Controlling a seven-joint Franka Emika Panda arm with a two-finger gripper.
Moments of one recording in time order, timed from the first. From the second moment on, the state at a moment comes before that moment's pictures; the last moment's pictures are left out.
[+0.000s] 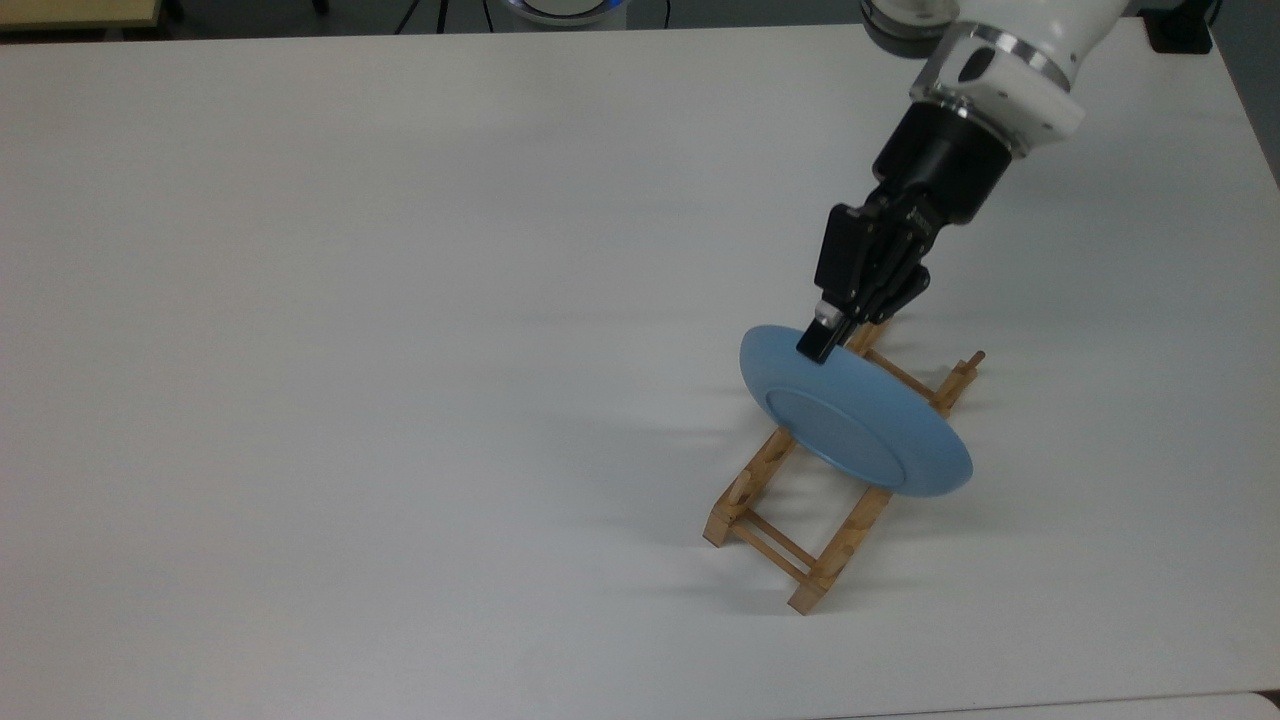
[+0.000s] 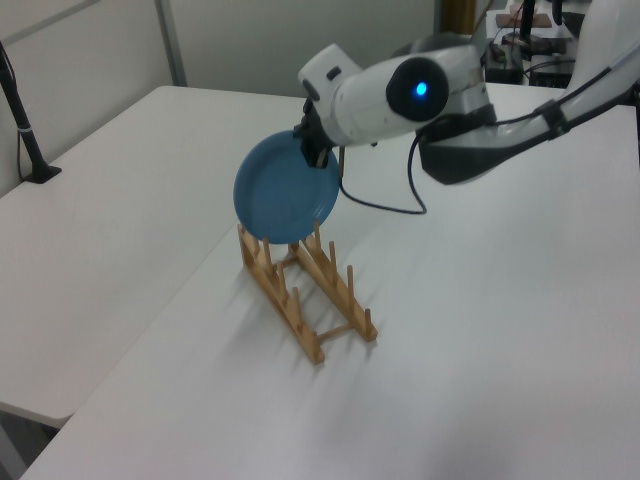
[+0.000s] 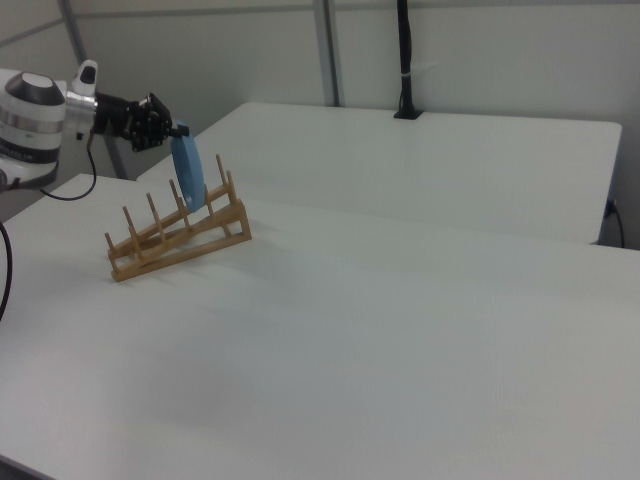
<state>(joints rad) 0.66 0.53 -0.20 -1.32 -1.06 2.14 0.43</state>
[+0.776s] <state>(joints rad) 0.67 0.56 -0.20 -1.30 -1.06 2.14 0.49</state>
